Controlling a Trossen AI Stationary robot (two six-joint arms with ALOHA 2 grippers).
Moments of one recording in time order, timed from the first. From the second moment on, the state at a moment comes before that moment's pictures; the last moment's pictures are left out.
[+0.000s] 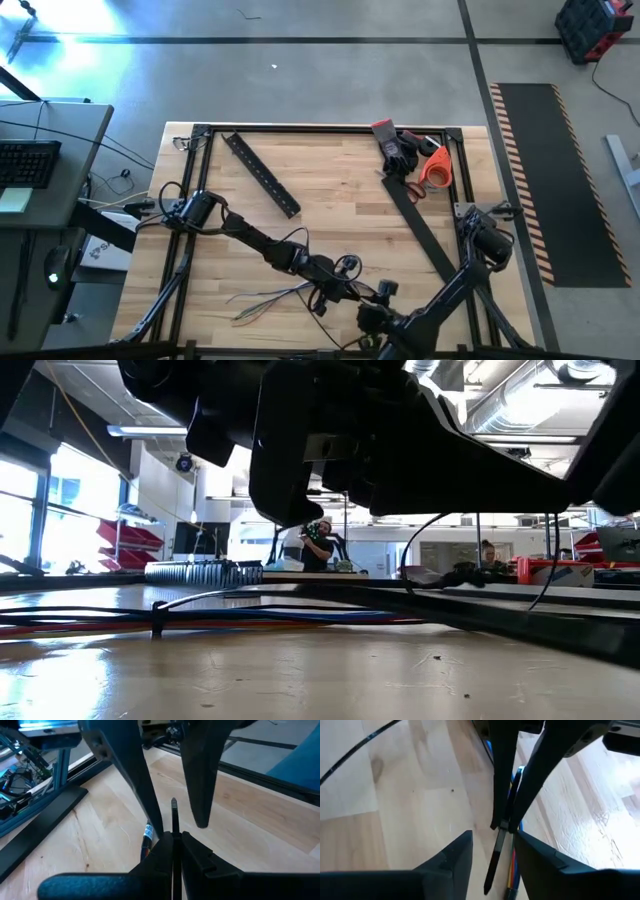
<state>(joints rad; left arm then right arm) -0.36 2.19 1.26 0.54 0.07 0.42 0.86 2.16 1.64 -1.01 0.71 1.05</state>
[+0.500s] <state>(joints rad) -0.36 2.19 1.26 0.53 0.07 0.42 0.86 2.16 1.64 -1.02 0.69 1.07</state>
